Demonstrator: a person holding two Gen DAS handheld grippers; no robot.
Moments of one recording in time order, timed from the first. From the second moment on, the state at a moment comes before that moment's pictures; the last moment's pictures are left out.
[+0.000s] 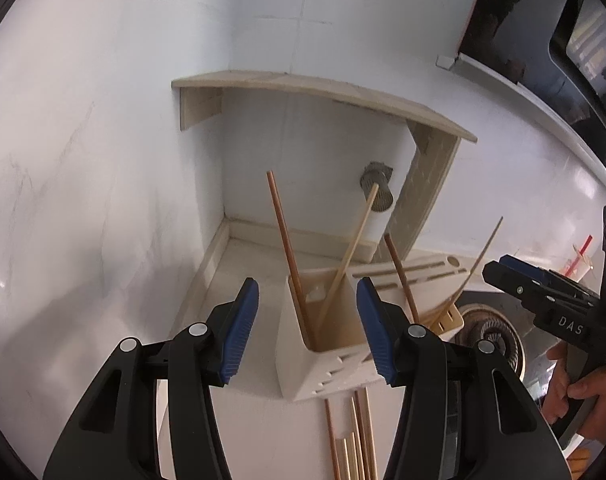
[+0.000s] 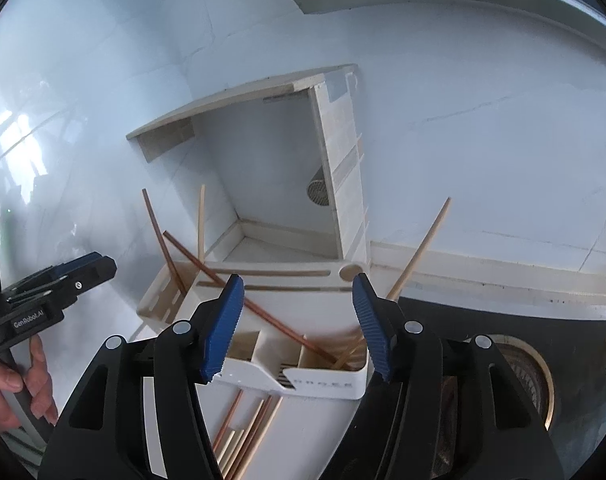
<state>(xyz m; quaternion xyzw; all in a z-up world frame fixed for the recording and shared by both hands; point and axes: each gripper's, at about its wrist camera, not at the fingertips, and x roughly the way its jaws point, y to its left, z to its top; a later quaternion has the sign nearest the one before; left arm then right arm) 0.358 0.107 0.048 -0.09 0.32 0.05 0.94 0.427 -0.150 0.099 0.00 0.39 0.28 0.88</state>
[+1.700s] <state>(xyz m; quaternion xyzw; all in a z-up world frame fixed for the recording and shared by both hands) 0.294 0.065 -0.051 -0.04 0.47 0.00 0.88 0.357 -0.132 0.017 -0.05 0.56 0.28 0.78</state>
